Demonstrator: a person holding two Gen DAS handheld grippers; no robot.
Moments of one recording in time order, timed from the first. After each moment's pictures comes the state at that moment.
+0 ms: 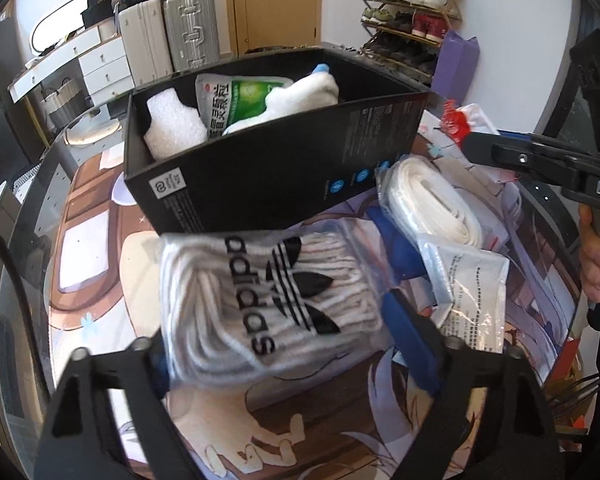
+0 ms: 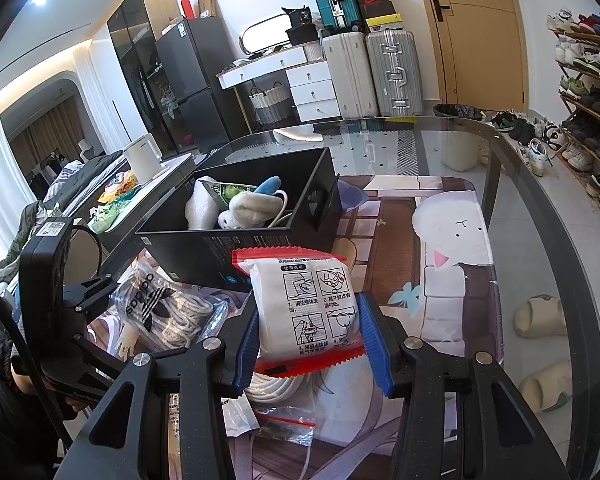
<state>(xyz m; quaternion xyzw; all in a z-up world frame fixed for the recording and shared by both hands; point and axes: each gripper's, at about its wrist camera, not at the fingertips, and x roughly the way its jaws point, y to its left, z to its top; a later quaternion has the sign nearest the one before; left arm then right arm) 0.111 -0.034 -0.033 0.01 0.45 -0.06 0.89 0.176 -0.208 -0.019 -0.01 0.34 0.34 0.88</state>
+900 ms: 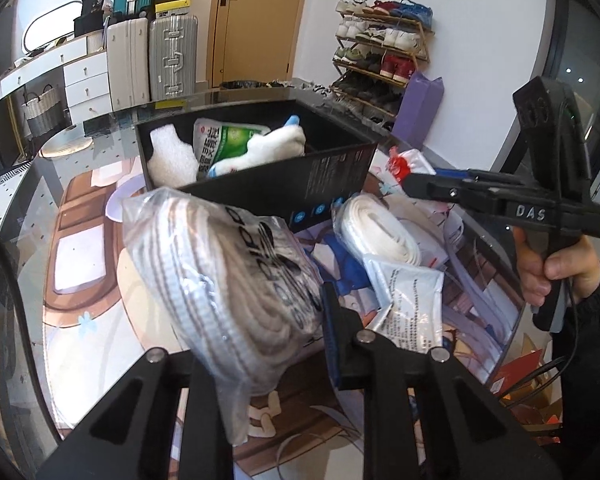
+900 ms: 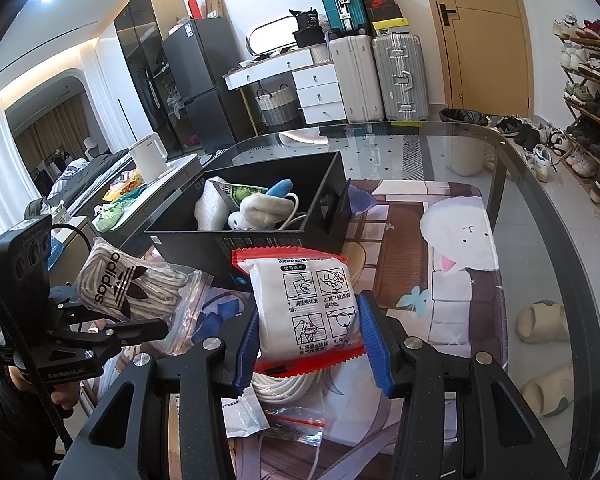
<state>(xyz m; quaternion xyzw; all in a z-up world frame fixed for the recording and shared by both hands) 0.074 -0.011 -0.001 -0.04 0.39 -0.13 0.91 0.171 -0.206 -0.015 -0.01 0.33 0.35 0.88</state>
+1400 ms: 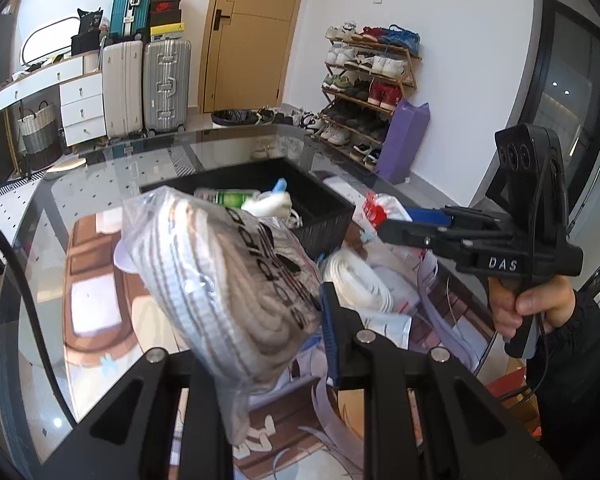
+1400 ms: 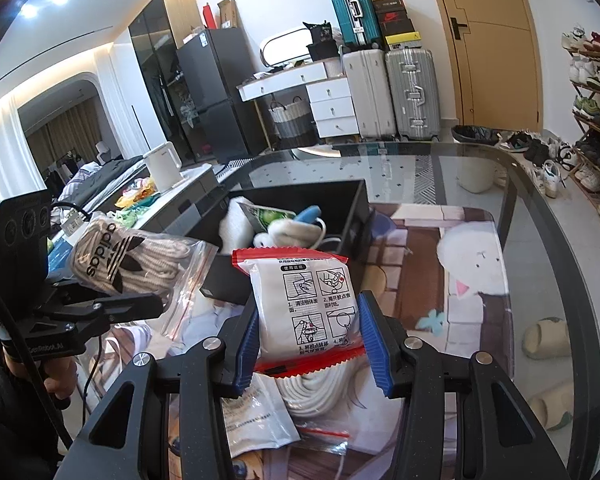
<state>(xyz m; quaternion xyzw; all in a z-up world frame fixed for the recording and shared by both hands) 0.073 -0.001 0.048 -0.05 0.34 -0.15 0.93 0.163 -0.198 0.005 -0.01 0.30 0.38 0.88</state>
